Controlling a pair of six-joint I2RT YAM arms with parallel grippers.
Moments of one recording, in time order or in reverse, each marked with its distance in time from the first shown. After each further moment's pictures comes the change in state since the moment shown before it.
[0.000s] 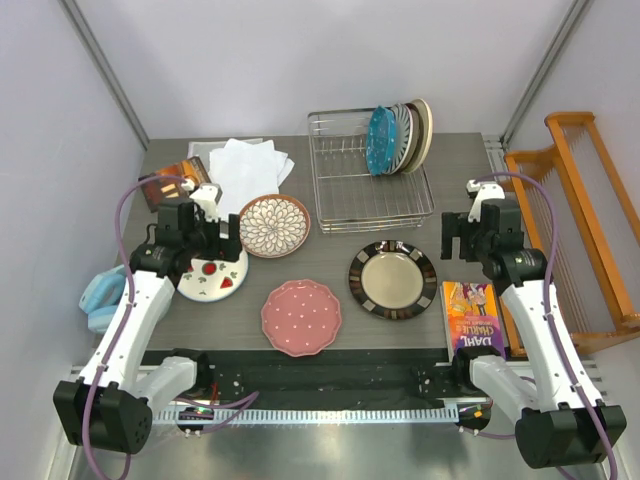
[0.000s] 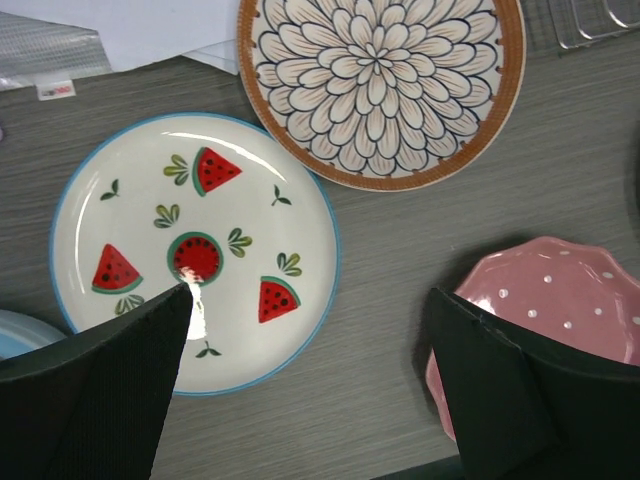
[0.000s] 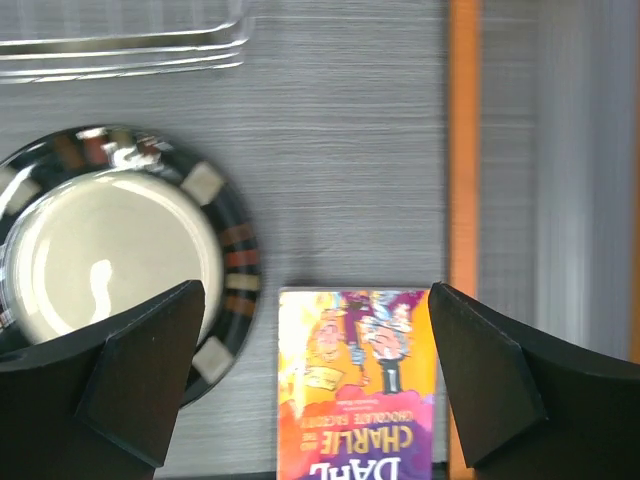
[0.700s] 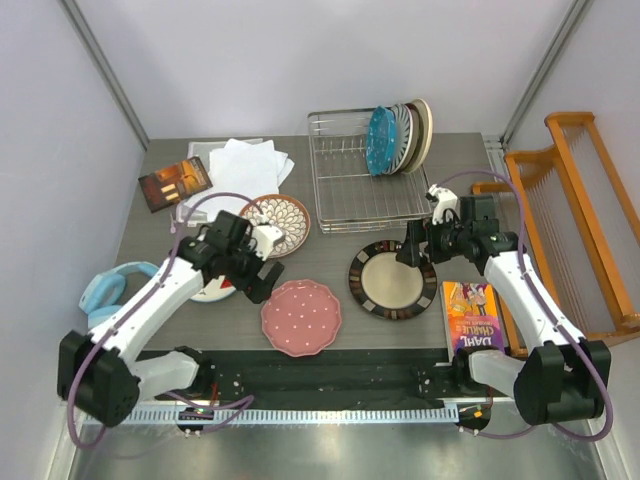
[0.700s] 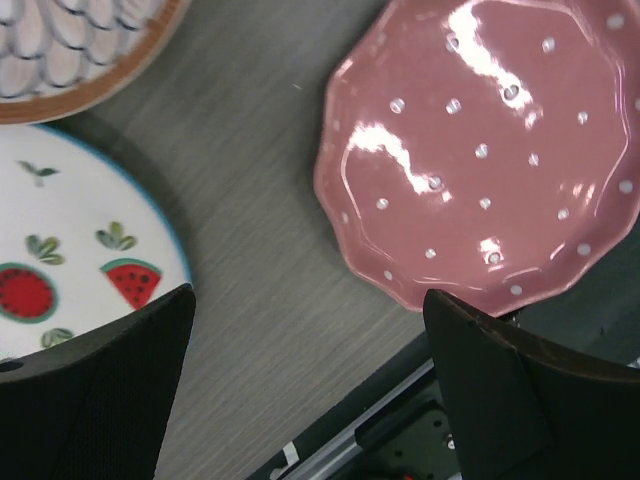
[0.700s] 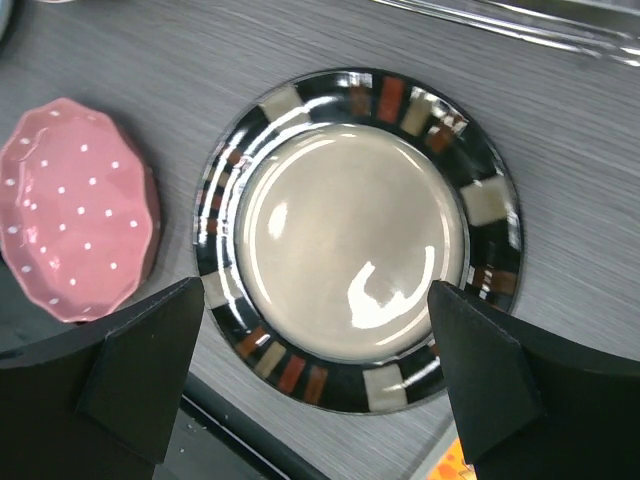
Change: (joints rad) left arm -0.304 0.122 -0.020 -0.174 0.111 0.241; right arm 0.013 0.224 -0.064 0.144 -0.638 -0.040
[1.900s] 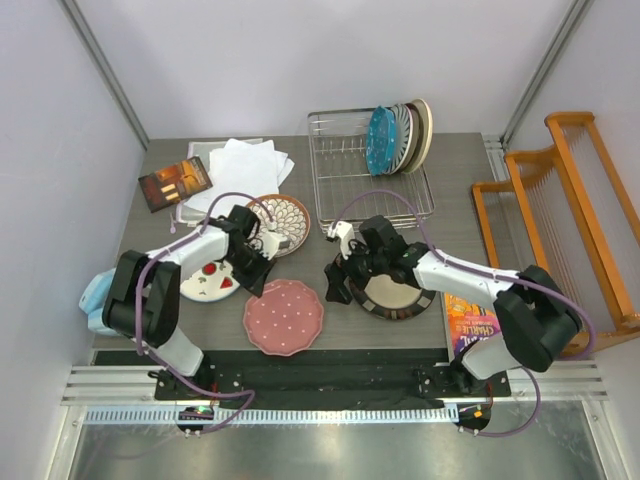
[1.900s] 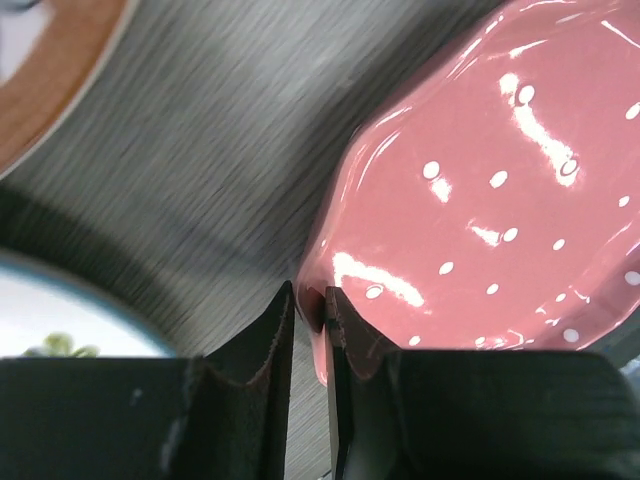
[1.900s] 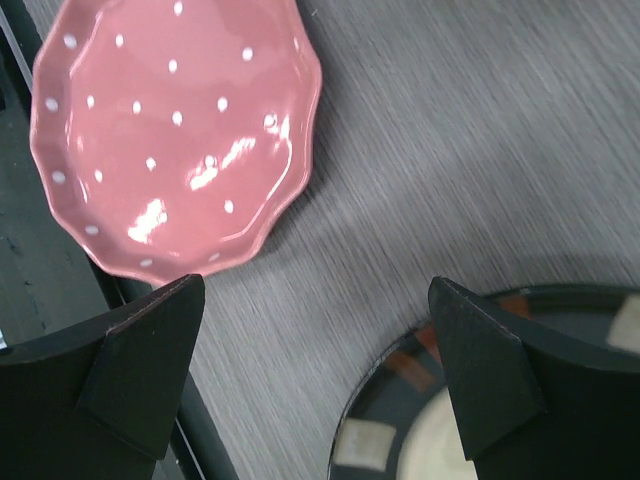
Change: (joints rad) left arm 0.090 0.492 0.051 0.041 0.154 0.159; right arm 0.604 0.307 -0.040 0.415 0.021 -0.019
